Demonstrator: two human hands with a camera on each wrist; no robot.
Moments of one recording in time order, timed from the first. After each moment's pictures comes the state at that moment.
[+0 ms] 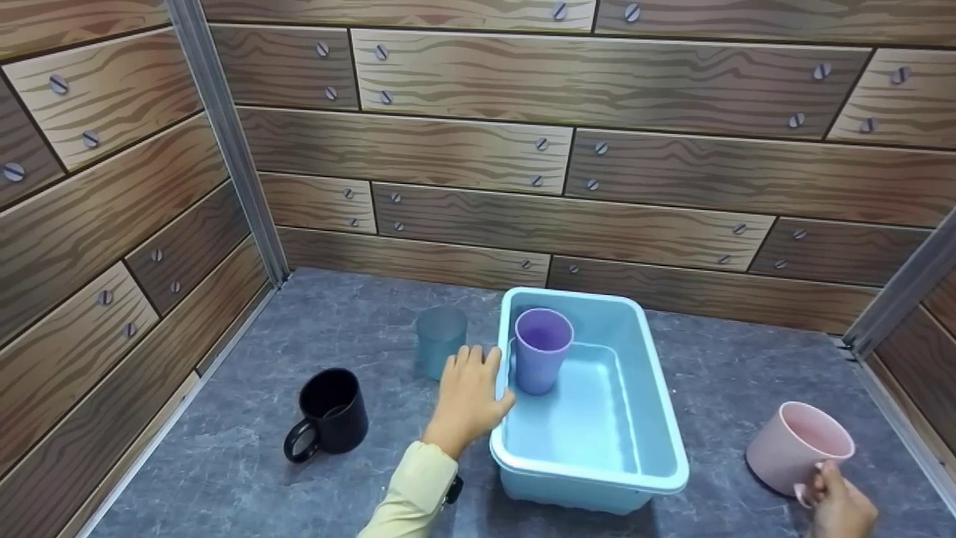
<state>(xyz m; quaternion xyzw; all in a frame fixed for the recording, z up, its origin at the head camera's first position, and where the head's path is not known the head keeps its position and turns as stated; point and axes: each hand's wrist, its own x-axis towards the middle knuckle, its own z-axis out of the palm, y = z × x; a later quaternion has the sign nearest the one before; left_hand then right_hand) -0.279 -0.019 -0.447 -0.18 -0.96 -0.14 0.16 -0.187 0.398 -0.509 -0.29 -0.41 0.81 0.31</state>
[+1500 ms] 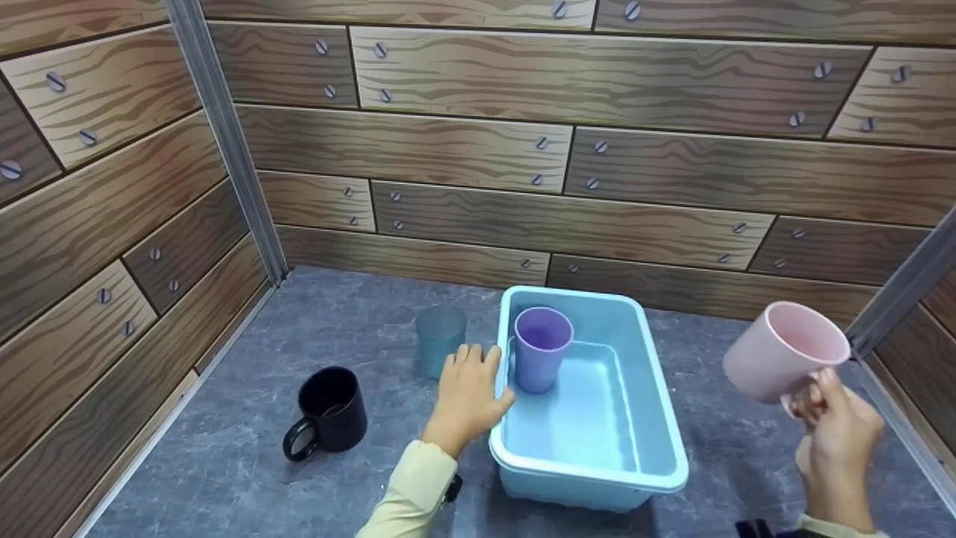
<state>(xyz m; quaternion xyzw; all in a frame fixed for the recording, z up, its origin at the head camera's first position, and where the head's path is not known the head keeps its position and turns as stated) -0.277 -0.019 -0.445 -0.18 -0.96 -0.14 0.16 -0.212 0.336 -0.390 -0.10 -0.38 0.85 0.36</state>
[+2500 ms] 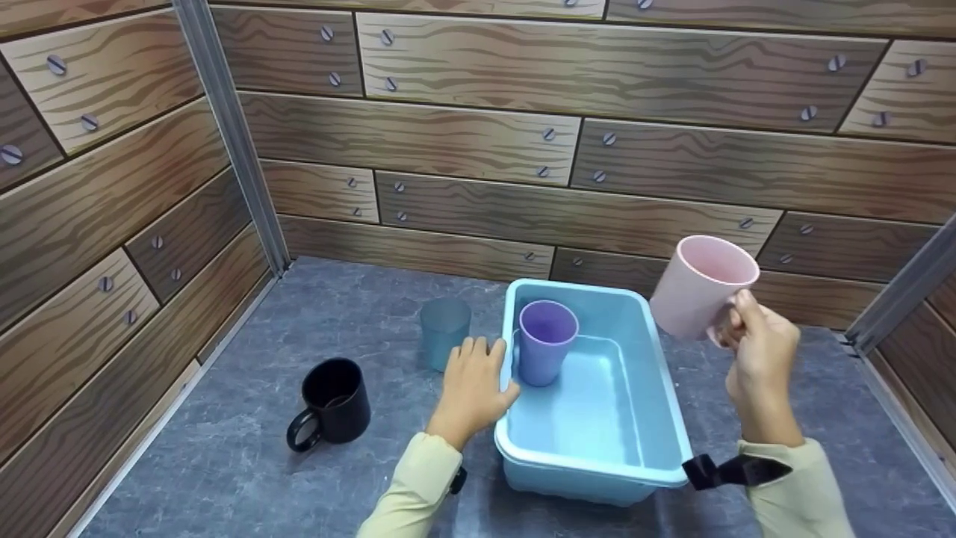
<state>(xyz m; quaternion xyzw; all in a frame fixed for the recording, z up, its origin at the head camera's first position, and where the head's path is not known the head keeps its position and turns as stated) -0.277 -0.019 -0.446 -0.18 -0.96 -0.14 0.17 -0.252 0.256 -0.332 -0.07 -0.50 0.81 0.30</state>
